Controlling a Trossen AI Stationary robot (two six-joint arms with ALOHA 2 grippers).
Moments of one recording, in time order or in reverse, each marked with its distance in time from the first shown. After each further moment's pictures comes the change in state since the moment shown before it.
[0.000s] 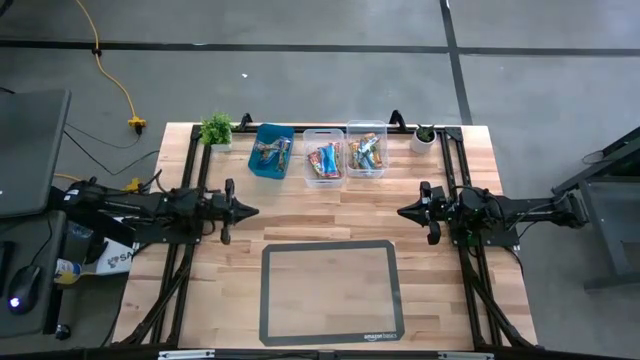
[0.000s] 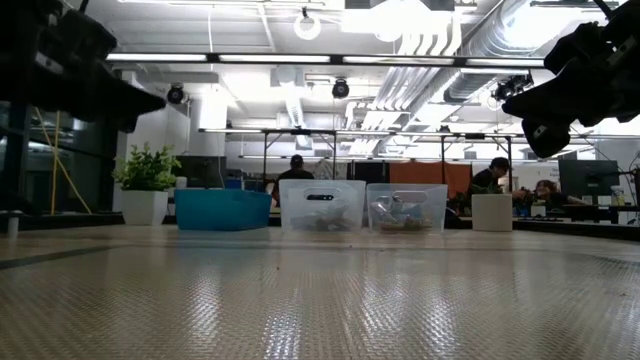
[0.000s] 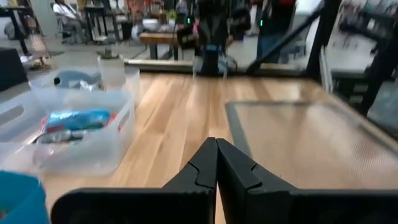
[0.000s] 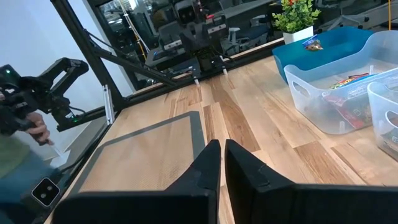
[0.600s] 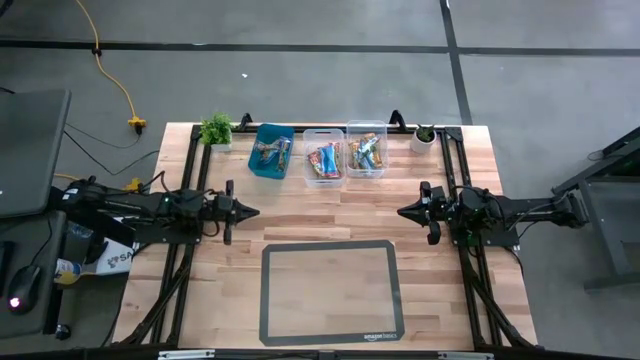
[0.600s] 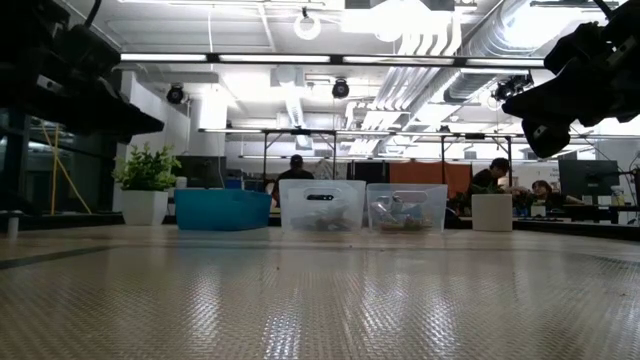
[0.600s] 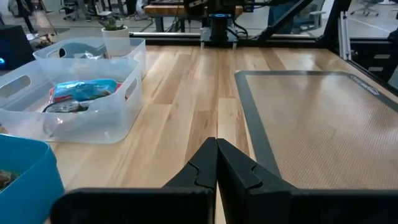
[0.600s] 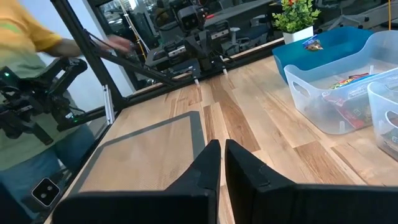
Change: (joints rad) left arm 0.000 0.028 0.005 -0.100 -0.034 0.009; right arm 0.000 0.000 0.000 0.000 0.000 0.000
